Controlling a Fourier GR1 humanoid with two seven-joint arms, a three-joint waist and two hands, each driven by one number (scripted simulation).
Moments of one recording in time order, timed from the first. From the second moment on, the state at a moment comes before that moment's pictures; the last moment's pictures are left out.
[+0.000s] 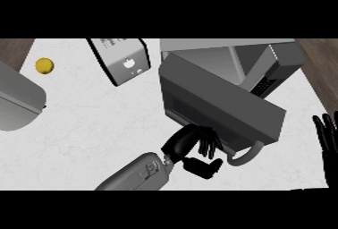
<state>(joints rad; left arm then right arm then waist) -0.60 0.01 -0.87 -1.00 0.14 0.22 -0.14 0.18 -0.29 -0.15 -1.60 -0.34 0.32 -0.60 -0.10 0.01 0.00</state>
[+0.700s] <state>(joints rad) -0.80 0.00 -0.87 -0.94 0.44 0.34 -0.26 0.08 -0.36 -0.10 -1.73 -0.42 0.42 -0.50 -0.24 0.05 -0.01</state>
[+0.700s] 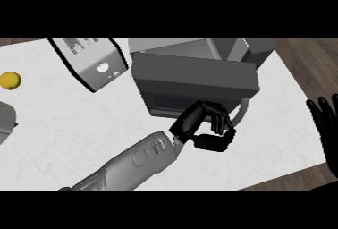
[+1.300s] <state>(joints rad) -0.98 0.00 -0.82 -0.84 0.57 0.39 -0.30 0.02 -0.42 -0.11 -1.79 -0.49 0.46 -0.42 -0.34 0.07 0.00</state>
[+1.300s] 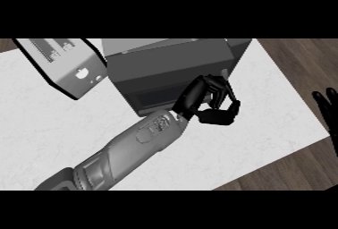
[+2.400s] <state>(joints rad) -1.06 0.04 -0.80 -0.78 0.69 0.52 -0.35 -0.07 -0.53 -0.16 -1.81 -0.60 0.49 -0.32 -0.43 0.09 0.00</state>
